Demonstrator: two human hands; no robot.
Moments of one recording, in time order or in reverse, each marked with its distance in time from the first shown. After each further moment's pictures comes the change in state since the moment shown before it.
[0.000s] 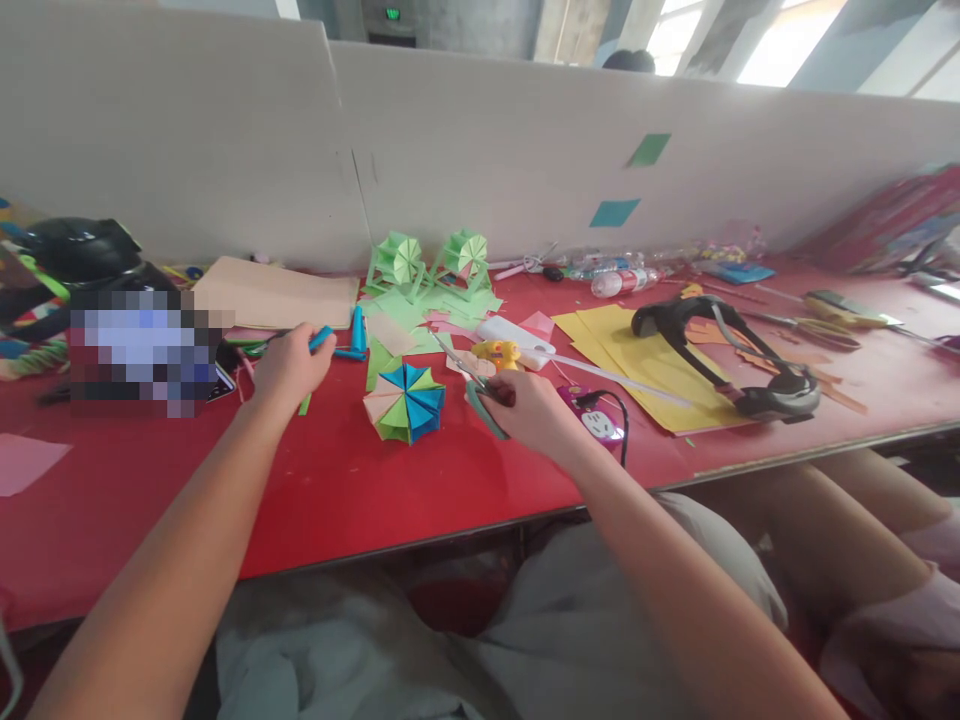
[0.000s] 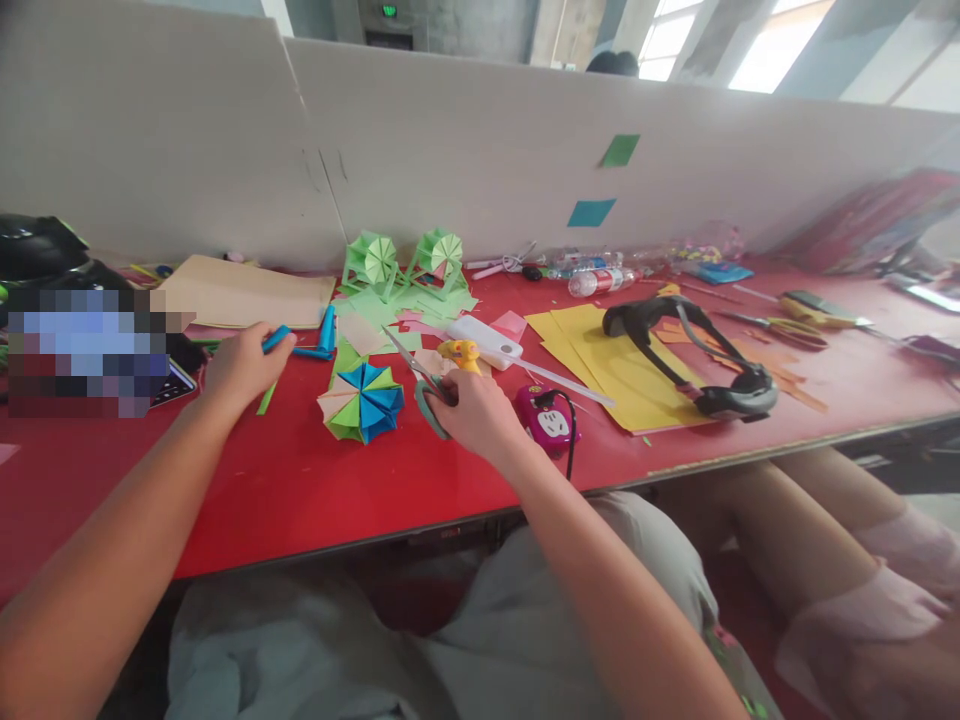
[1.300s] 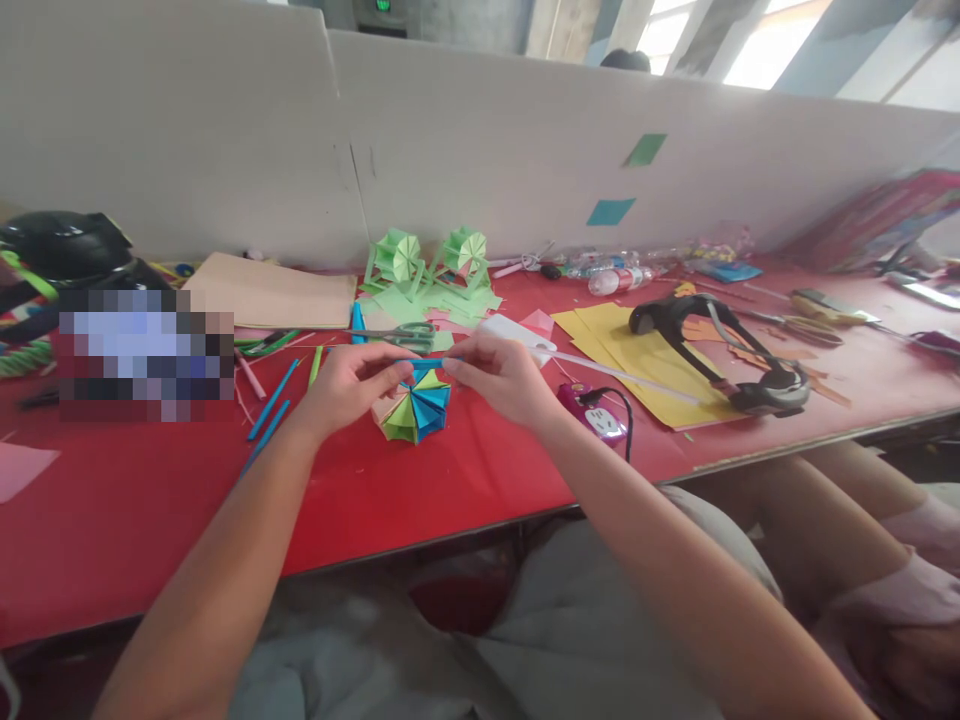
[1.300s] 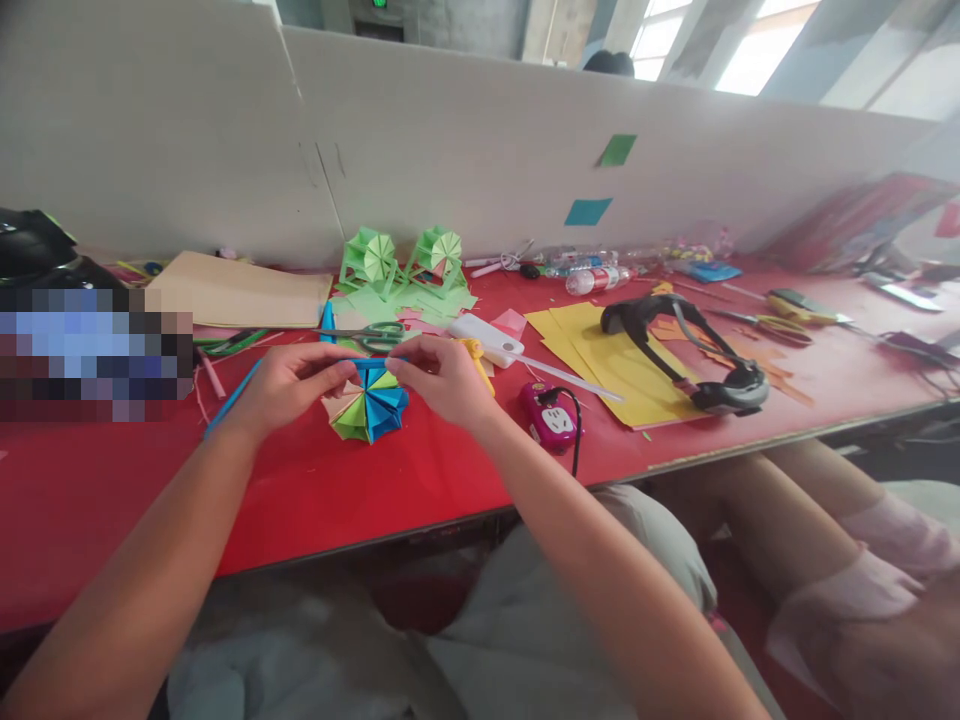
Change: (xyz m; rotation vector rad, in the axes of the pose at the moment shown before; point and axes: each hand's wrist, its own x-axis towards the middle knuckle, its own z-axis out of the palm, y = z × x) left_hand -0.051 0.062 -0.024 -1.057 -0.323 0.346; right_hand 0.037 -0.019 0.020 0.736 0.014 -0.306
